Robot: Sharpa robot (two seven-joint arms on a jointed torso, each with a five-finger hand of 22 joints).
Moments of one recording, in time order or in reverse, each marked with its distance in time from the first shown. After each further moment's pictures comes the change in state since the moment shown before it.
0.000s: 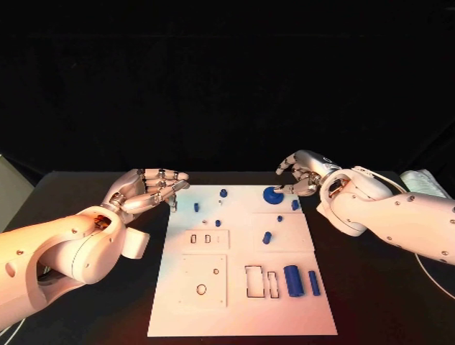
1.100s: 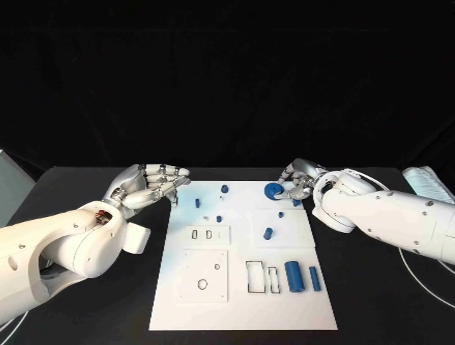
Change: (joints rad) left arm 0.000 0.000 0.000 -0.004 0.000 0.007 -0.001; left_hand 0.000 0.000 0.000 0.000 0.000 0.000 0.000 0.000 0.001 0.000 0.000 -0.004 0.000 0.000 0.000 0.000 0.000 0.000 -0.004 0.004 0.005 0.003; right arm -0.038 0.107 -0.007 -0.158 0.094 0.093 -0.072; right_hand 0.000 0.024 -0.013 0.014 0.000 -0.010 0.002 0.025 0.004 0.003 0.000 0.045 0.001 0.001 0.006 0.008 0.000 0.001 0.000 0.009 0.000 0.000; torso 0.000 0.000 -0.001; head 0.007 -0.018
